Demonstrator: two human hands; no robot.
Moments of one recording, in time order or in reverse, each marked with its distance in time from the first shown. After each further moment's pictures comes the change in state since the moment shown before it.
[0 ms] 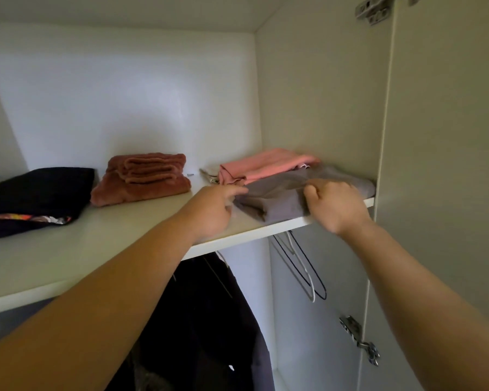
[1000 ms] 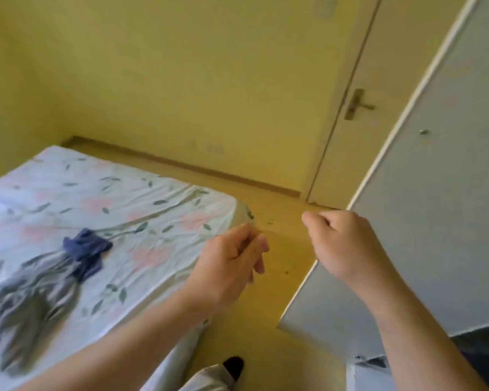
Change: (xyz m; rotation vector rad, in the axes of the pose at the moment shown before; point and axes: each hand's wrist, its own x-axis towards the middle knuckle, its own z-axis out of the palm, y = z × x) left_hand -0.617 0.317 0.077 0.204 1.467 -1.766; right_hand -0.482 -0.360 -0.082 1.150 -1.338 -1.599
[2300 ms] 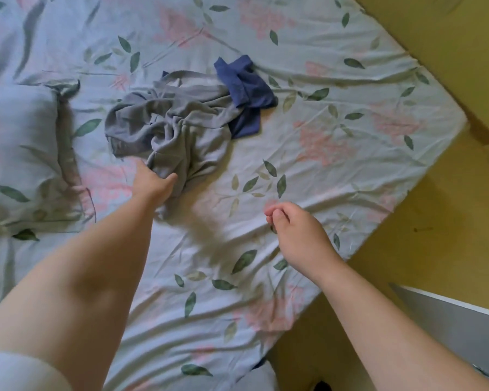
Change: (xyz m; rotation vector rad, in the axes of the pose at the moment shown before) left_hand -0.149 -0.743 -0.442 0.166 0.645 -1.138; right_hand -0.054 -0.180 0.688 0.037 -0.867 0.160
